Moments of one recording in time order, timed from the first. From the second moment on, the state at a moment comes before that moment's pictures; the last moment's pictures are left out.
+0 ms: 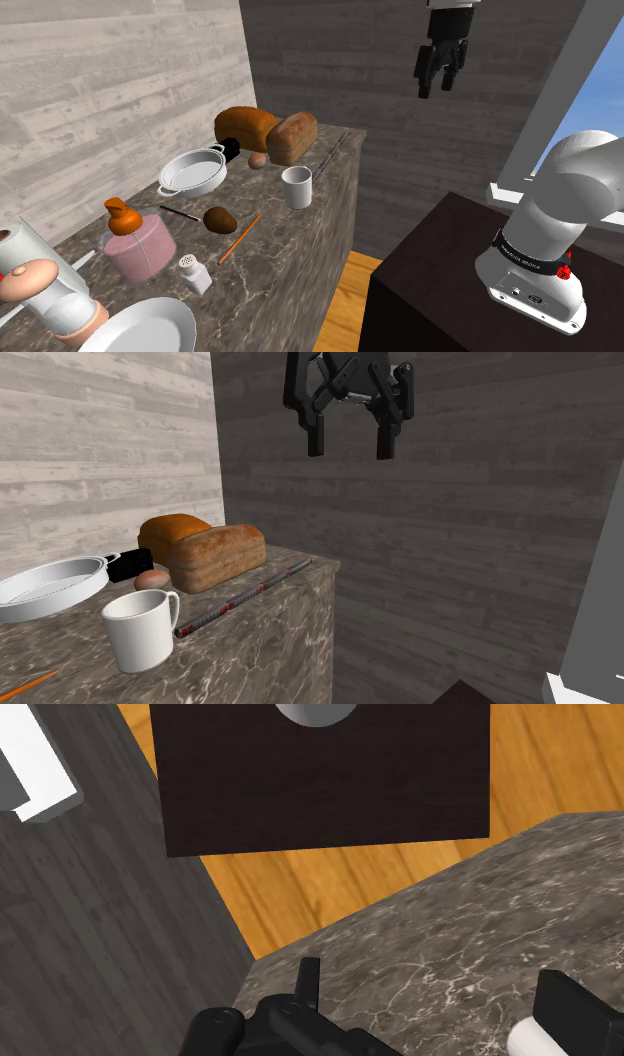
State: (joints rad) arm -0.01 -0.81 0.05 -2.36 0.07 1.50 0.13
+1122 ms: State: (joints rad) arm -0.12 -0.38 0.33 -2.36 0.15 1.96 0.71
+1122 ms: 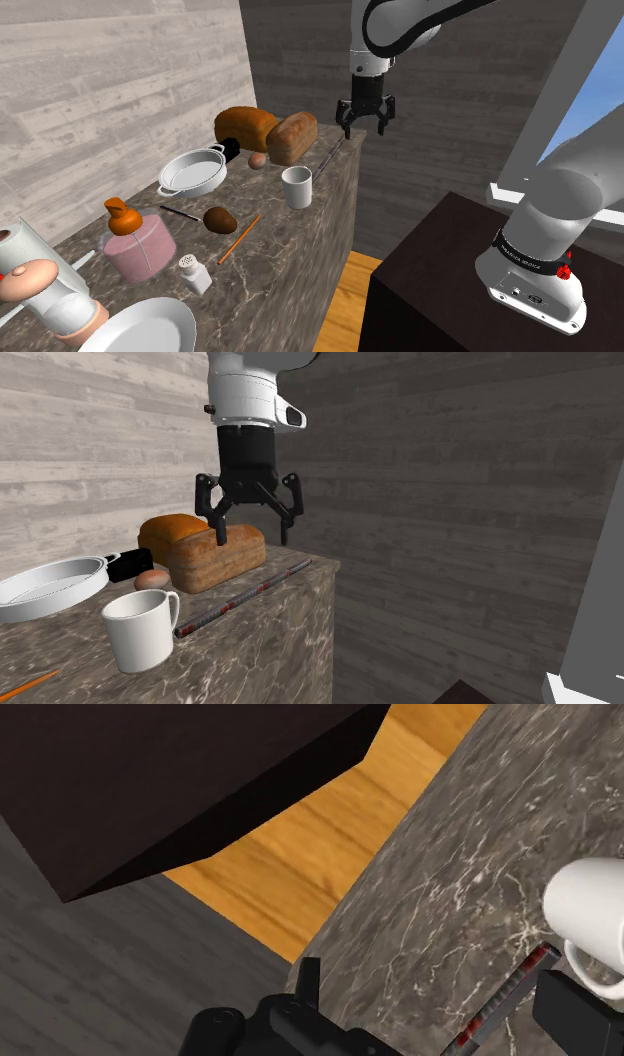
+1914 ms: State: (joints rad) arm -0.19 0.10 0.40 -2.12 -0.06 2.19 1.23
